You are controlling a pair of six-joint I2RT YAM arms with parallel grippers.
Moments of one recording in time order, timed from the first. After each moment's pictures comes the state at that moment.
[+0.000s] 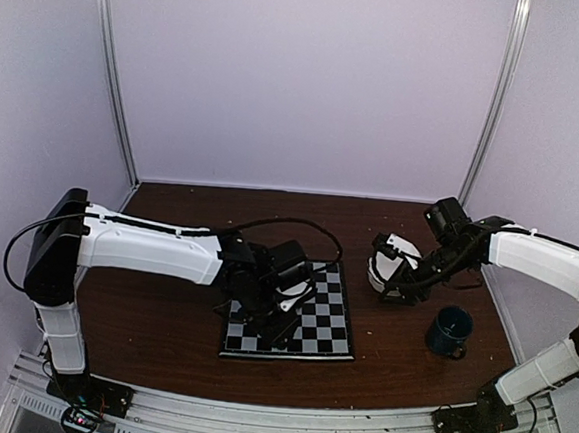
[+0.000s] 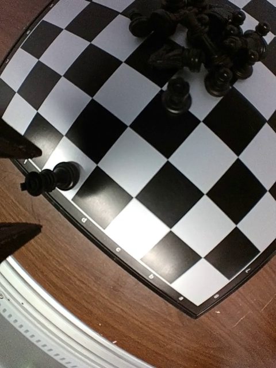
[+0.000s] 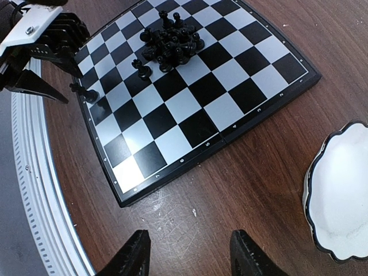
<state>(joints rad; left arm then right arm) -1.14 1.89 1.40 -0.74 0.08 -0.39 0.41 1.40 0.99 -0.73 -0.54 -0.47</state>
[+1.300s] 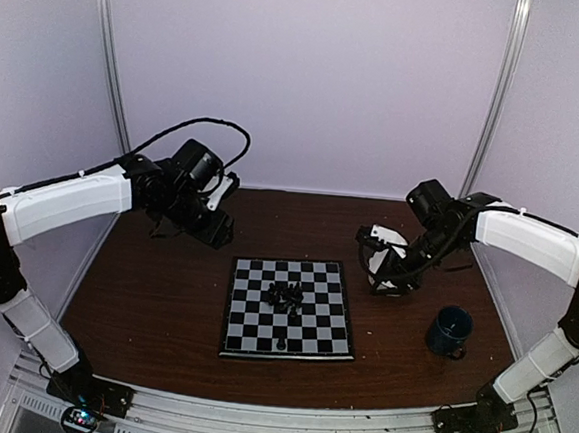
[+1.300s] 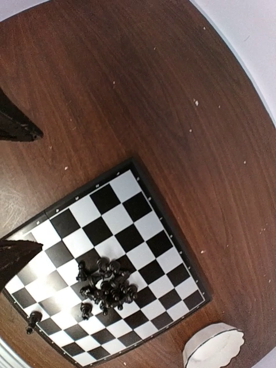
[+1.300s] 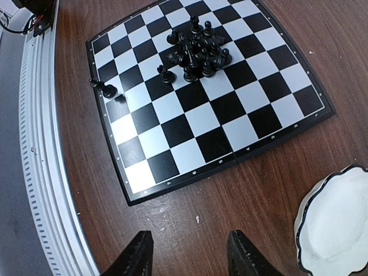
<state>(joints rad) -0.72 1.56 1.35 -0.73 -0.12 -0.18 0.49 1.50 1.20 -0.90 -0.51 -0.58</state>
